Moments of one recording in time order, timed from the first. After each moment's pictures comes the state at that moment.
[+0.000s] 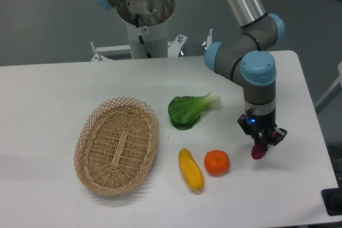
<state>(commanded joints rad) 2.68 -2.13 -1.74 -0.53 1.63 1.39</state>
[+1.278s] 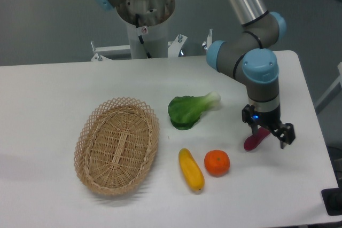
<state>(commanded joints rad) 2.66 -2.08 -1.56 -0.54 1.62 1.34</state>
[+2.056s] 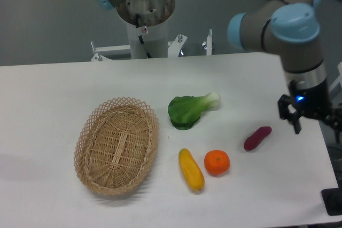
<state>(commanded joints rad) 2.77 -2.00 -1.28 -0.86 1.54 1.46</state>
